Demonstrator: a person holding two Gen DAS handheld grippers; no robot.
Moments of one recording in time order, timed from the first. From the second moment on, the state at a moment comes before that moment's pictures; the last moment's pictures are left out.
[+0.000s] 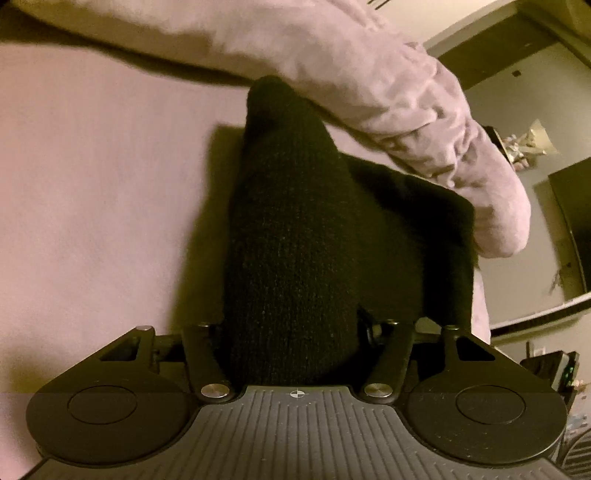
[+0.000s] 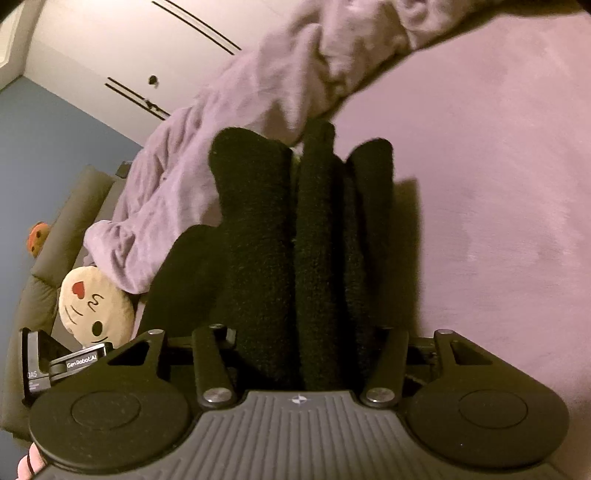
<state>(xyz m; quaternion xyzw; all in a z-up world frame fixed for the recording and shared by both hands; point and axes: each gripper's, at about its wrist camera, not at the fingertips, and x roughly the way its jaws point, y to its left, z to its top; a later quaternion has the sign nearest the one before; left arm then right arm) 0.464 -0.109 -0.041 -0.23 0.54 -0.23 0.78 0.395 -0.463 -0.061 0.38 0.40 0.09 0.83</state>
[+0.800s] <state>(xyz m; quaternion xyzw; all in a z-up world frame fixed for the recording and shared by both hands) 0.445 -0.030 -0.018 -0.11 0.54 -0.13 0.83 0.348 -0.361 -0.005 0.20 0.33 -0.01 0.92</state>
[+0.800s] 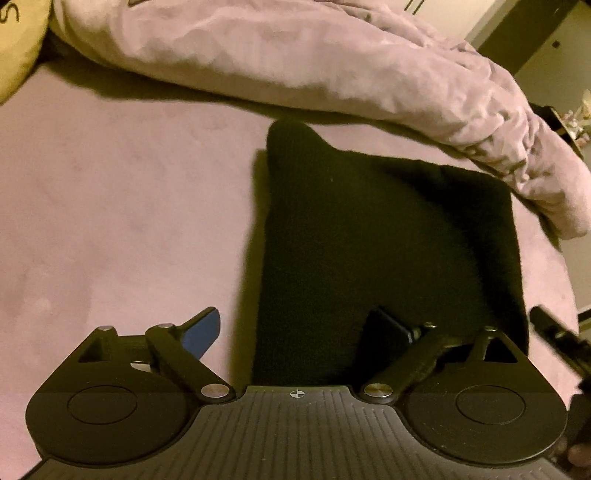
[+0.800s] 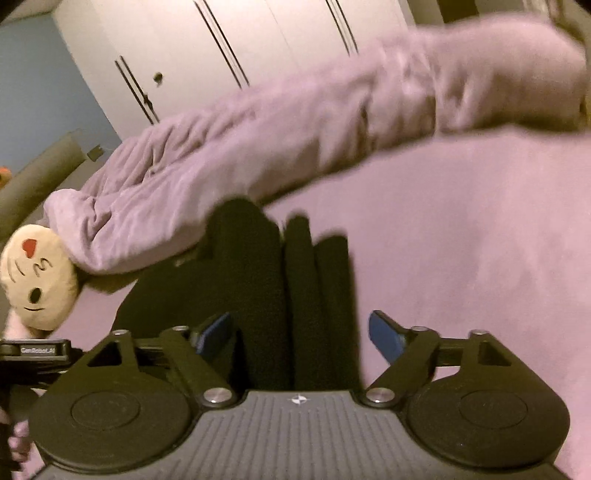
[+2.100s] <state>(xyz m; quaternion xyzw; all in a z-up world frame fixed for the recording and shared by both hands) 0.440 -0.043 -0.047 -0.11 0.46 -0.08 0.88 0.407 -0.279 -0.065 -0.09 0.29 -0.03 0.95</state>
